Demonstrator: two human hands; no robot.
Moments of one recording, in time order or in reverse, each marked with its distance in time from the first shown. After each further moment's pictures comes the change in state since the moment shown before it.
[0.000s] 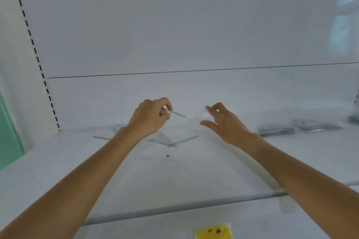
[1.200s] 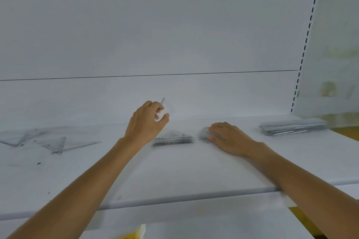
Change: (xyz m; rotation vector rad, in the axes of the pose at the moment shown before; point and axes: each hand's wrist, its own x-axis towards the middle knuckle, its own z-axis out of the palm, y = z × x) left_hand 0.057 0.236 0.182 0.016 0.235 0.001; right_hand -0.089 0.310 -0.077 -0.004 -0.291 -0.029
